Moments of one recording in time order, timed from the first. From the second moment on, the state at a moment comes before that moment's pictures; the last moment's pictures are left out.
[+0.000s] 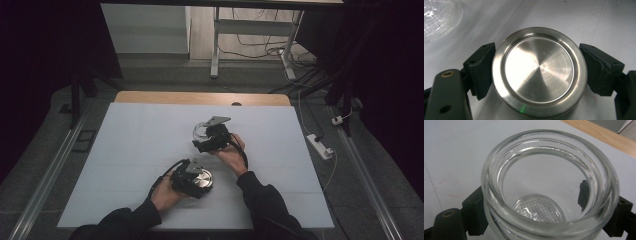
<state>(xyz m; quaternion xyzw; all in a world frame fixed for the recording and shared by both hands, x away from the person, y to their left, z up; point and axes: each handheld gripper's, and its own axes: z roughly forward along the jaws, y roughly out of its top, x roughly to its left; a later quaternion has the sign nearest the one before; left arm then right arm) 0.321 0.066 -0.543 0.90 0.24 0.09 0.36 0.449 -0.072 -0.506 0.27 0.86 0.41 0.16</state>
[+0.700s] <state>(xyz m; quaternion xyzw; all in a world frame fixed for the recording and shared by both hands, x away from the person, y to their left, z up) 0.325 0.076 -0.542 0.88 0.25 0.05 0.40 0.448 -0.071 -0.507 0.28 0.86 0.40 0.14</state>
